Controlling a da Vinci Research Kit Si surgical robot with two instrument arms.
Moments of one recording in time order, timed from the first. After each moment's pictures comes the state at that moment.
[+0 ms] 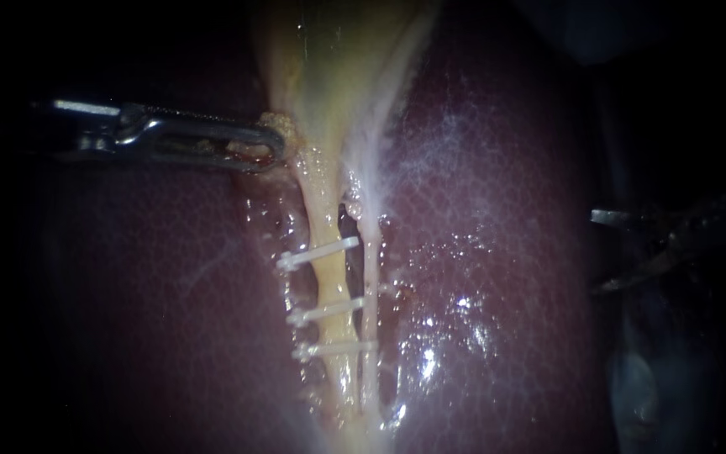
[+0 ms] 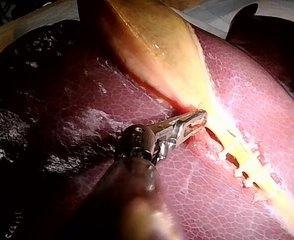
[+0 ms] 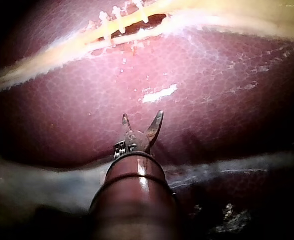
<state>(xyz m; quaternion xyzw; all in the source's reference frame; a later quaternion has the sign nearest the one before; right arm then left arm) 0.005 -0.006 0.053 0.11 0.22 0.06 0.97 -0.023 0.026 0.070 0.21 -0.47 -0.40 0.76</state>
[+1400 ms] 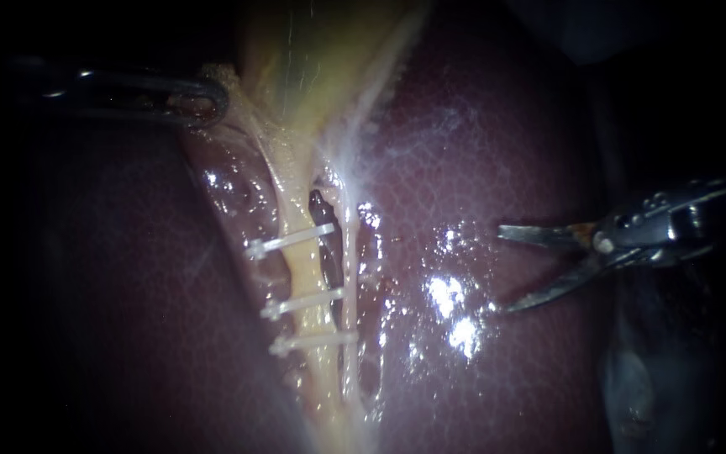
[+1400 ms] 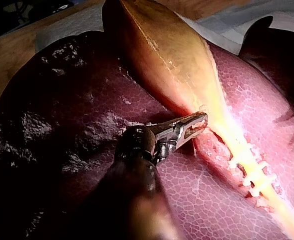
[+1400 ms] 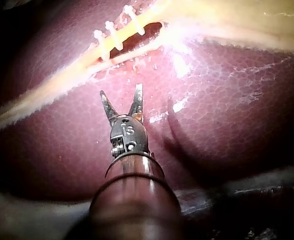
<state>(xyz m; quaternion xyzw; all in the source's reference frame) 0.015 -0.006 0.052 0.29 0.38 0.12 0.87 -0.018 0.029 0.065 0.20 -0.47 -0.42 0.75</state>
